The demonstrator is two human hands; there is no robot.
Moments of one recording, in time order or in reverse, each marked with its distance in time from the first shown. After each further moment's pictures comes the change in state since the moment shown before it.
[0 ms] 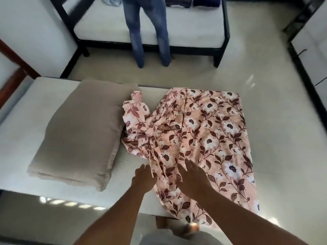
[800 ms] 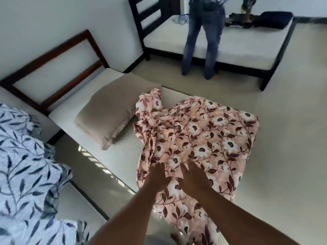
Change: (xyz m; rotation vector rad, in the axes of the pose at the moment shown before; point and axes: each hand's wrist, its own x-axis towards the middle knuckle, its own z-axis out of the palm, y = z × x) left_hand -0.099 0.272 0.116 -0.186 0.247 -0.215; right_hand -0.068 0.246 -0.005 -0.083 0.071 -0.411
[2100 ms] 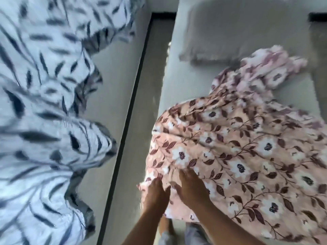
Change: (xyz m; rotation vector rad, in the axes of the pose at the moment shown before) left_hand -0.028 0.153 0.224 -0.994 0.299 -1.103; right_hand 0.089 0.121 0.126 -0.429 -0.406 -0.839
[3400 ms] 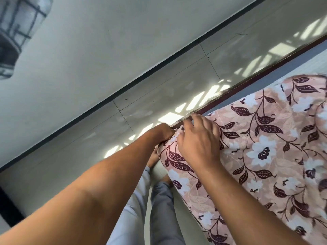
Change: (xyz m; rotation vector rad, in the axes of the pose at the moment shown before) left_hand 0.159 -0.222 0.116 -0.746 -0.326 -0.545; right_hand 0.122 -0.124 0.150 -0.581 -0.092 -0.627
